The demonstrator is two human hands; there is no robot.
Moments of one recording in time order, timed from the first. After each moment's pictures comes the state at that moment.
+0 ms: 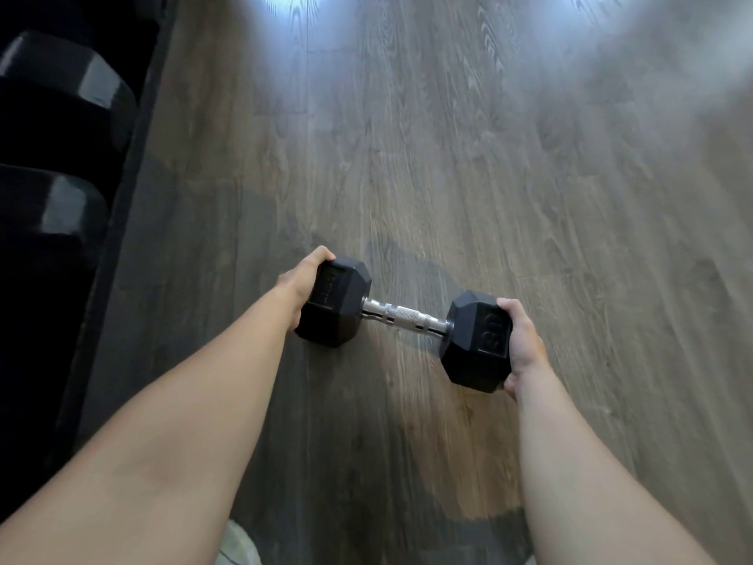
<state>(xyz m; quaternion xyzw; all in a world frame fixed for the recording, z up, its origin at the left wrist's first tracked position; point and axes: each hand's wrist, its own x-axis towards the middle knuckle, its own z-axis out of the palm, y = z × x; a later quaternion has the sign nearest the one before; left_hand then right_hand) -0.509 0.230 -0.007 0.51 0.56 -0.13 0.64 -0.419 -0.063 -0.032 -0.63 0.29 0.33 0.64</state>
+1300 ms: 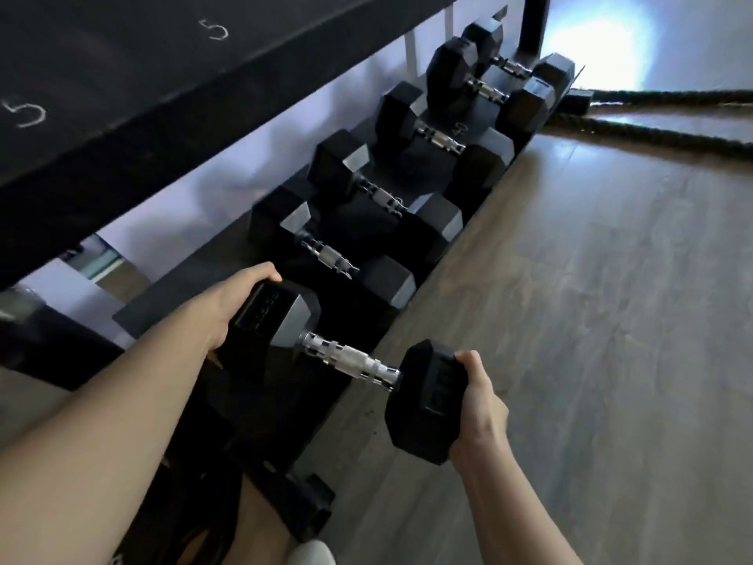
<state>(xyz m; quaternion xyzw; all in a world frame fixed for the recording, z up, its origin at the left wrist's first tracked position) -0.790 0.384 0.253 0.44 0.73 0.15 0.50 -0.565 0.203 0.136 -0.59 0.14 0.54 0.58</state>
